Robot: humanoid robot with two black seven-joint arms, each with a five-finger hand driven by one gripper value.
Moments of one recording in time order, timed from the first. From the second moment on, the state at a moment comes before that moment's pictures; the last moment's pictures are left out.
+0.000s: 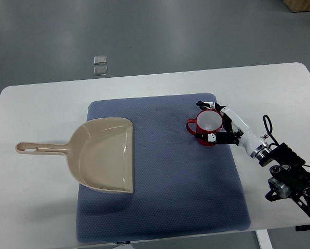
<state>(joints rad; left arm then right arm) -0.03 0.00 -0.06 -0.13 0.08 -0.03 0.09 0.38 -0.26 0.79 0.92 -1.03 0.05 0.61</state>
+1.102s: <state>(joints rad) -0.03 0.00 -0.06 -0.13 0.08 -0.03 0.09 0.39 -0.20 0.80 0.87 -0.90 0.05 0.61</state>
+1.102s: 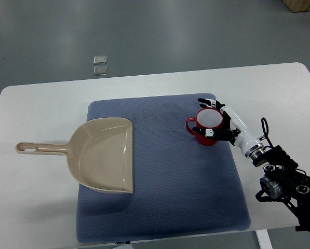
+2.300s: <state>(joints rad) -0.03 0.00 -0.06 -0.13 0.08 -0.03 0.09 0.38 -0.13 0.79 0.84 -0.84 0.05 0.58</state>
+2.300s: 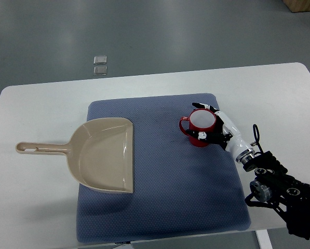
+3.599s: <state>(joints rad) -0.03 0.00 -0.06 -0.13 0.08 -0.03 0.09 0.39 0.00 0.79 0.84 -0.84 0.05 0.55</state>
